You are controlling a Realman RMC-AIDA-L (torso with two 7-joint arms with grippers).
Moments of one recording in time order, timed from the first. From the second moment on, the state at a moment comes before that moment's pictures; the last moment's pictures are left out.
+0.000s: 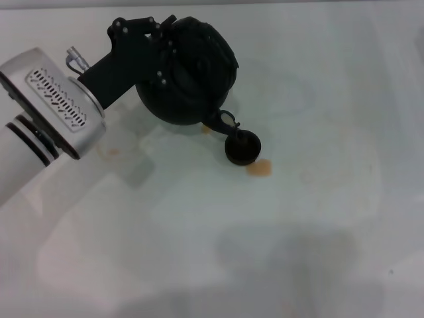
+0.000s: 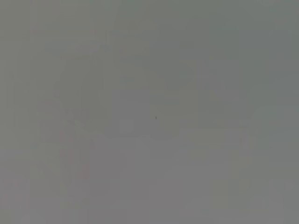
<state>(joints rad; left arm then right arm) -0.52 -2.08 1.97 0.30 0.07 1.10 0.17 0.59 2.02 -0.66 -0.01 -0.53 -1.00 0.35</state>
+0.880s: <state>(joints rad) -0.33 -2.09 1.99 0.30 -0.22 1.24 0.05 0.62 2.02 -0.66 -0.01 -0.53 -0.99 0.35</state>
